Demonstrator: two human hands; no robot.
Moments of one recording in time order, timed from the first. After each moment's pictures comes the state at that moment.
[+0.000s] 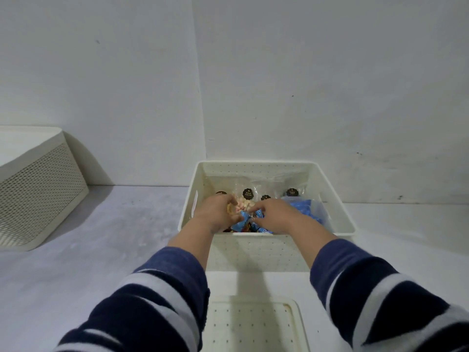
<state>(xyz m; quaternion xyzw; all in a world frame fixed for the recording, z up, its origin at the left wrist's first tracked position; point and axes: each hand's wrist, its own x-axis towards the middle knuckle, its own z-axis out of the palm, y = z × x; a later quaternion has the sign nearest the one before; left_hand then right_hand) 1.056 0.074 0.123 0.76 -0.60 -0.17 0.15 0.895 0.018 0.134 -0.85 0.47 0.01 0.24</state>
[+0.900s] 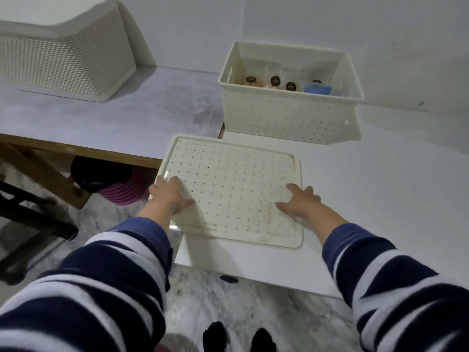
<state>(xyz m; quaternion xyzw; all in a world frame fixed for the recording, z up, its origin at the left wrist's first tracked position) 1.033 0.420 0.010 0.92 -0.33 -0.23 0.03 0.764 0.272 0.013 -0.75 0.58 0.17 0.27</state>
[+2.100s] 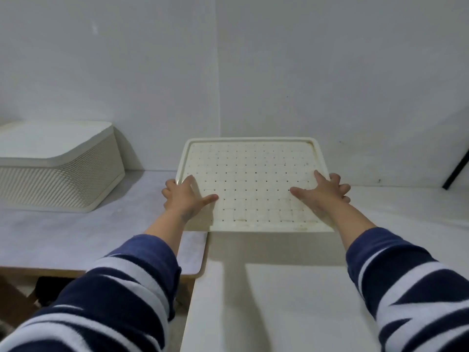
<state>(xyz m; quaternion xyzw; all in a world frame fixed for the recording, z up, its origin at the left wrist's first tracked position) 1.063 0.255 0.164 0.86 -0.41 -0.13 0.29 0.786 0.147 0.181 -0.68 0.67 -0.18 0.23</state>
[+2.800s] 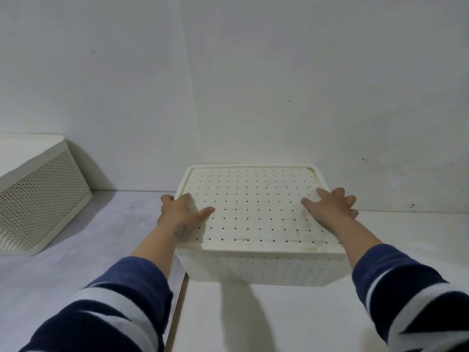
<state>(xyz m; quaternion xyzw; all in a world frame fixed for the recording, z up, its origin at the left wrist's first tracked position) 1.091 0.084 0.133 0.87 -0.40 -0.18 0.24 0.807 -0.051 0.137 -0.68 0.70 -0.10 0.19</state>
